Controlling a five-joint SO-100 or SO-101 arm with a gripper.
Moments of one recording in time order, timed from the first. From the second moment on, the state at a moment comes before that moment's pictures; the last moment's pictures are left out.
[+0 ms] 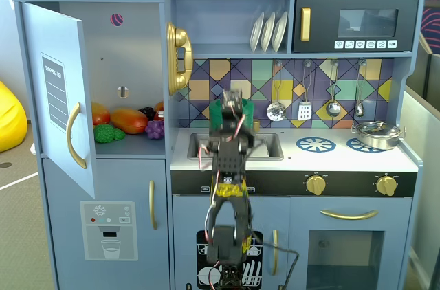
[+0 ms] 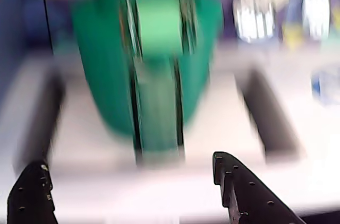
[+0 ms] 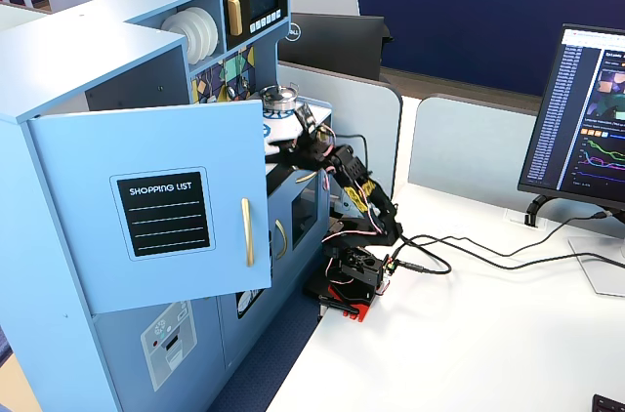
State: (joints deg) arm 4.9 160.0 113.9 52.6 -94.6
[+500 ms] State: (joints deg) arm 4.3 178.8 159.9 61.9 -96.4
